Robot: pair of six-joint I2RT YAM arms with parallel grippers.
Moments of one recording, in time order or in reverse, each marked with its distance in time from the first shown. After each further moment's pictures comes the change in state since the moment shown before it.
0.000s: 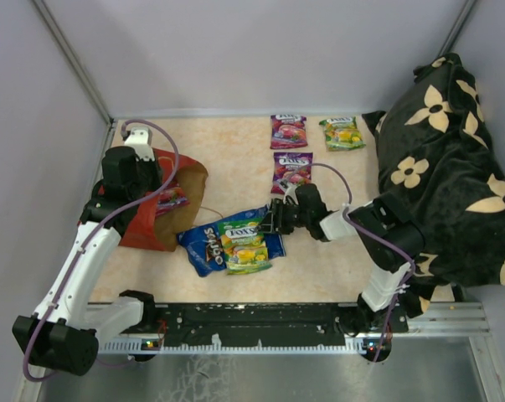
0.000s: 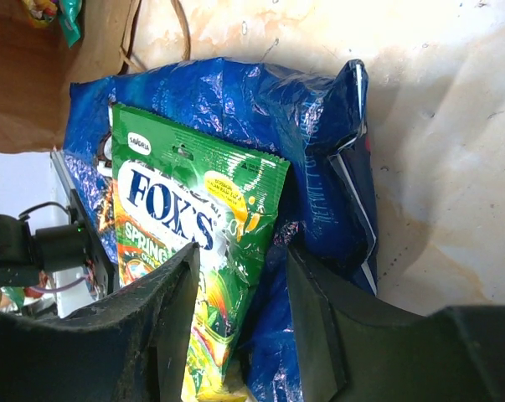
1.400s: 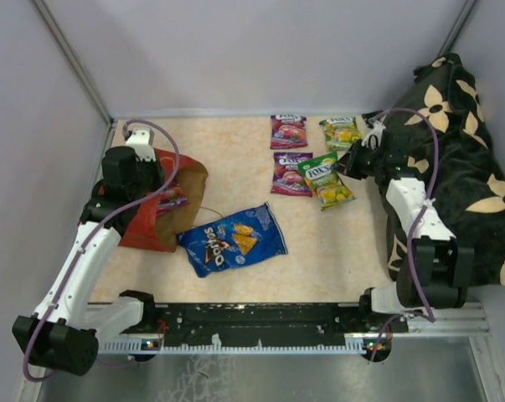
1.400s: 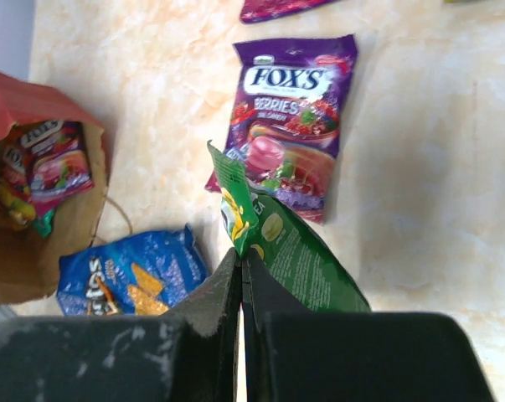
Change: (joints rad) left arm 0.000 0.000 0.000 0.000 0.053 -0.001; right arm -0.582 -0.359 0.403 -0.754 -0.003 -0.354
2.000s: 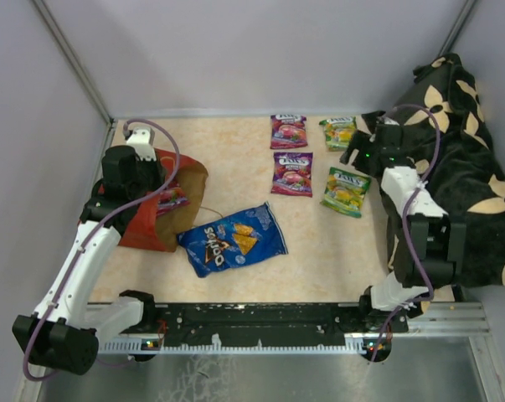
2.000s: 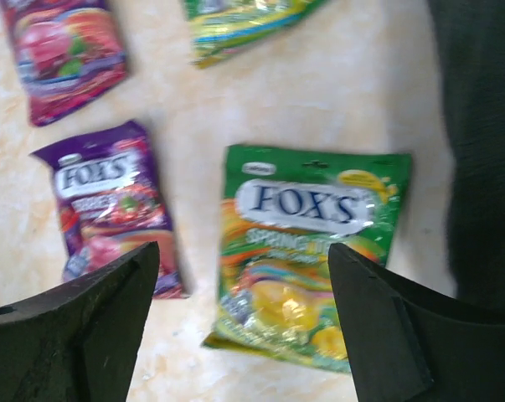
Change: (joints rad) left arm 0.000 0.003 0.005 -0.003 0.013 0.000; right arm -0.060 0.211 0.089 0.011 0.447 0.049
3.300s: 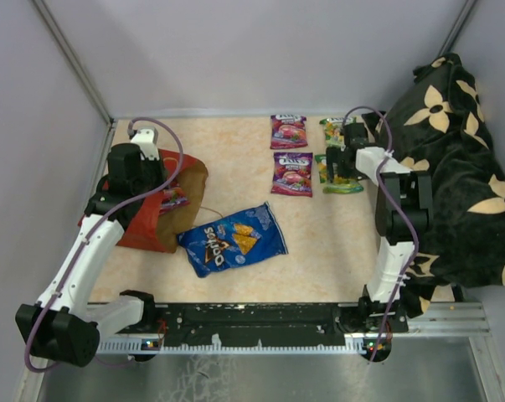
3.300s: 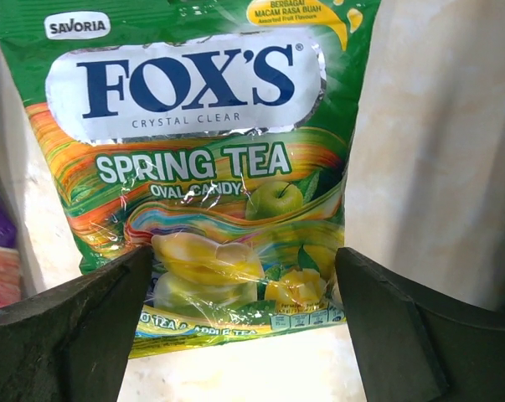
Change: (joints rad) left arm 0.000 0.054 0.007 -0.007 -0.018 0.000; right arm 0.180 0.357 0.252 -0.187 0.241 -0.356
